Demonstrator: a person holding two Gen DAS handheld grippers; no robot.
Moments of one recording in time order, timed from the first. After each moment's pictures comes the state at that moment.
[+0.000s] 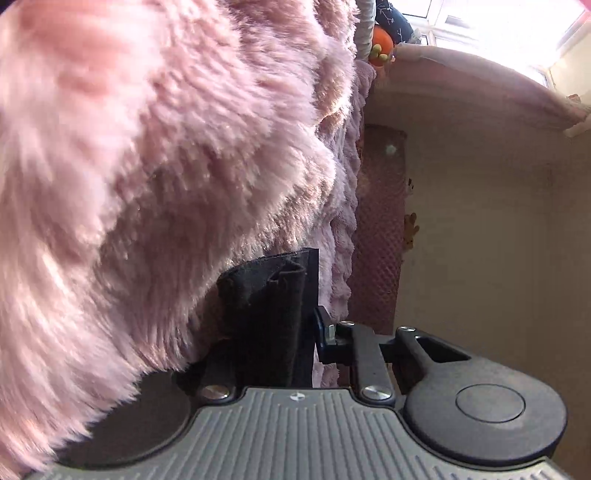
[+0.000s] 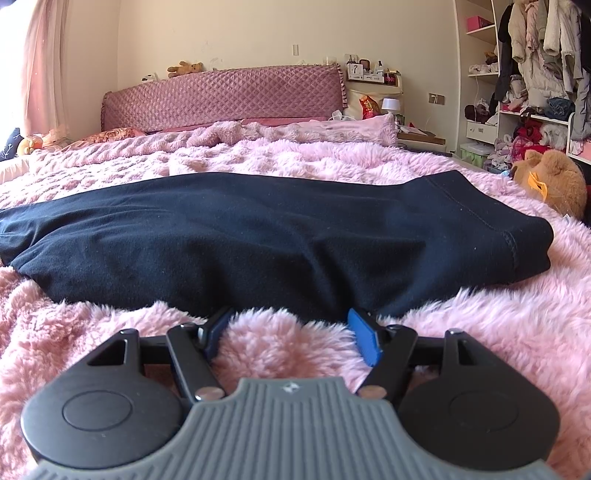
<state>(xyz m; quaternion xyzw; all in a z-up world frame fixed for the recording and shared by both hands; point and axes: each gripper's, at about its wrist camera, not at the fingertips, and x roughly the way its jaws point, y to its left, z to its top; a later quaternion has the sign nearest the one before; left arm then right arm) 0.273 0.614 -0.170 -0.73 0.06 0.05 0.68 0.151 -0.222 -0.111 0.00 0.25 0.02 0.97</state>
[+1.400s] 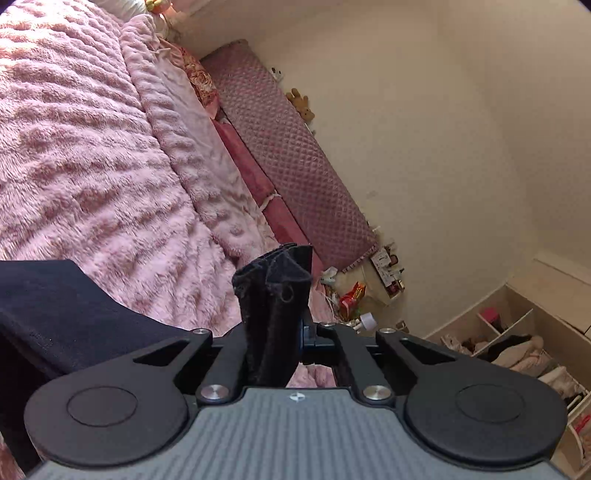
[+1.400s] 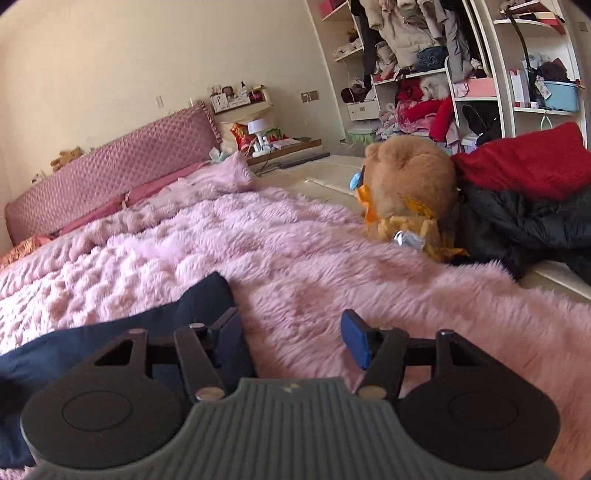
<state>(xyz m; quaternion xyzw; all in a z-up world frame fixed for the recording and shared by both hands) 0.237 0.126 0.103 -0.47 0.12 -0.02 0.87 0.167 -0.402 -0.041 0.17 0.20 -0.13 0.96</state>
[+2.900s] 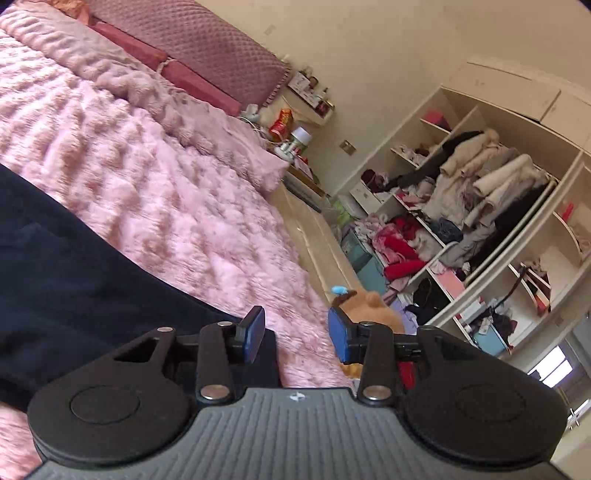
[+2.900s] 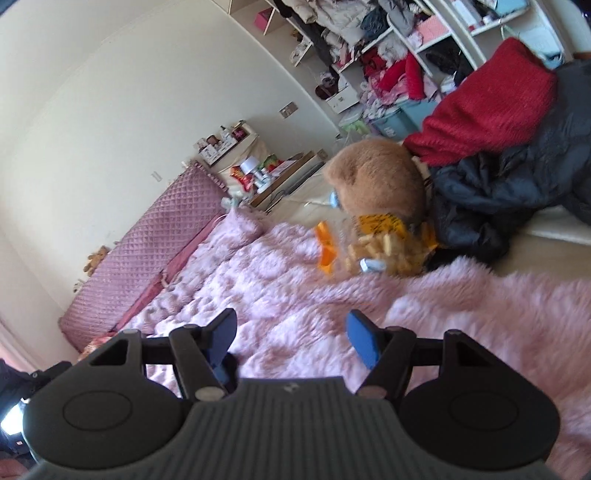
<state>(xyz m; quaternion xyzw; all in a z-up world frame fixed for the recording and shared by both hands) 0.168 -0.079 0.051 -0.30 0.28 -0.20 0.89 0.133 -0.500 -0.034 0.38 0.15 -0.06 0.91</state>
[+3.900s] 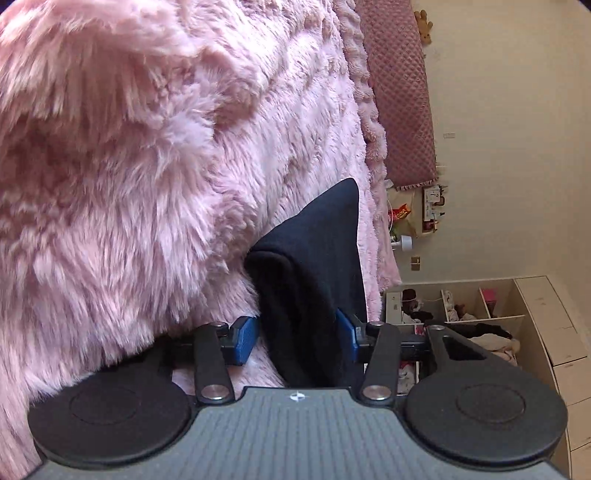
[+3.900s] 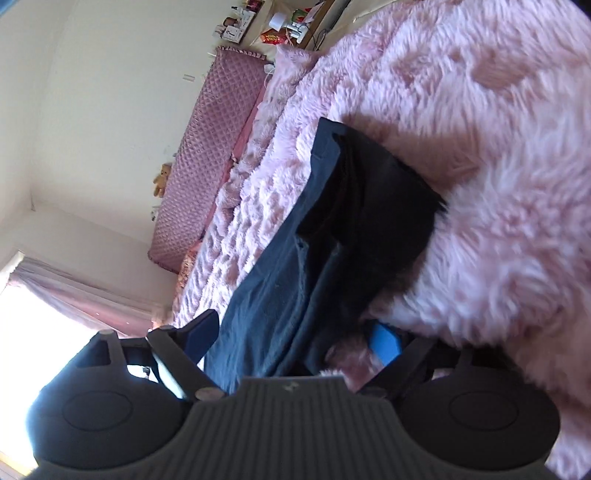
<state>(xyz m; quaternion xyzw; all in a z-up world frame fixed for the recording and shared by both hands) 0.164 0.238 -0.130 -0.63 0.30 -0.08 0.71 0.168 -0.373 -0.095 0.53 0.28 0.12 0.79</state>
